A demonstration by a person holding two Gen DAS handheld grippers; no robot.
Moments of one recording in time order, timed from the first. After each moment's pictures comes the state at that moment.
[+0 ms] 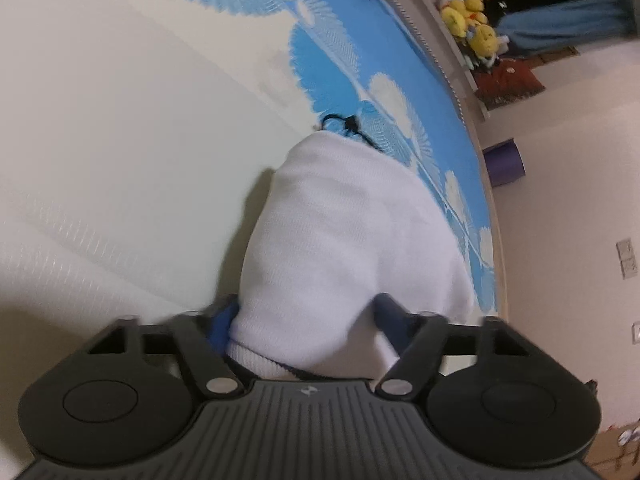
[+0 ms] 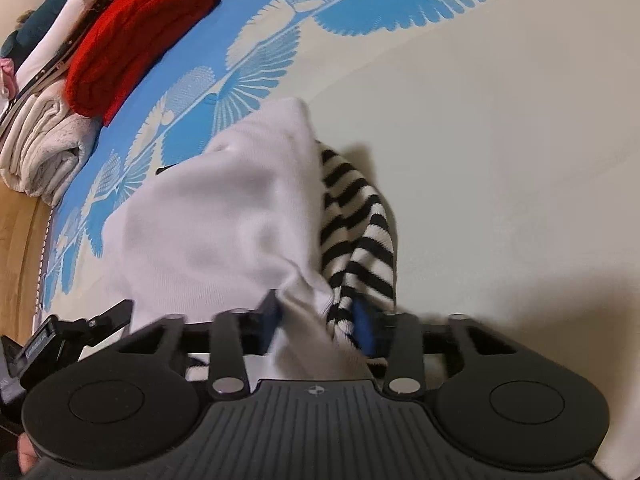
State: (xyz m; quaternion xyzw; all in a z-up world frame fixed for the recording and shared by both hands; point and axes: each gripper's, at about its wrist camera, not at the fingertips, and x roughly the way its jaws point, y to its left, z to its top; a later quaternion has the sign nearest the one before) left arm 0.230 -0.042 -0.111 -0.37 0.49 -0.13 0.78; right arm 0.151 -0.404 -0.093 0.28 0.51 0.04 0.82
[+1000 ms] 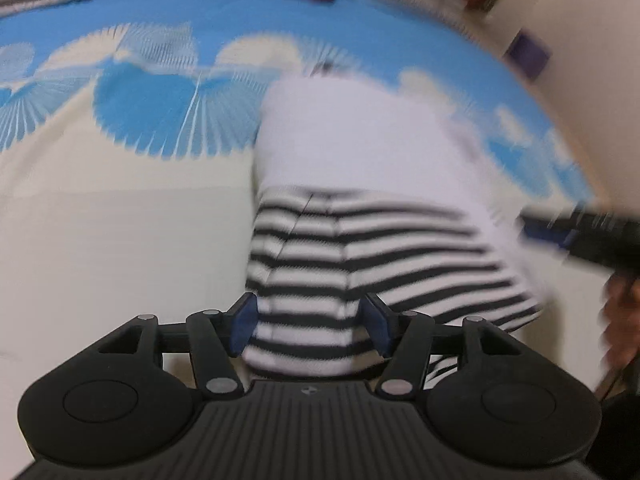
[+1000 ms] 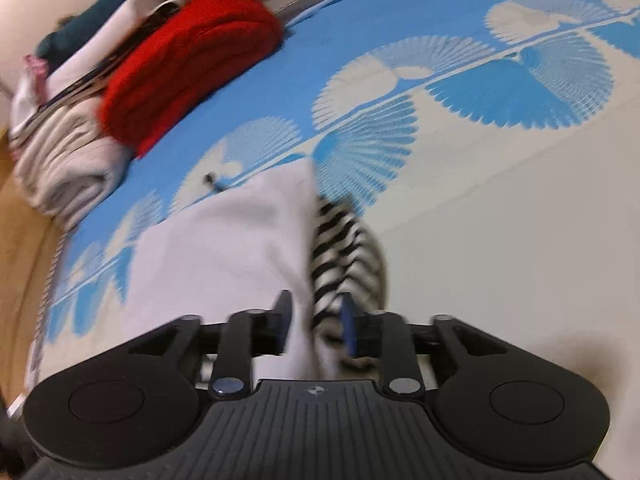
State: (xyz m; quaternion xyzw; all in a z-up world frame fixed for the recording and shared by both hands) left arm 0.237 0.043 -0.043 -0.09 0.49 -0.14 0.86; right arm 0.222 -0.323 -0.054 0.25 0.44 0.06 0.86
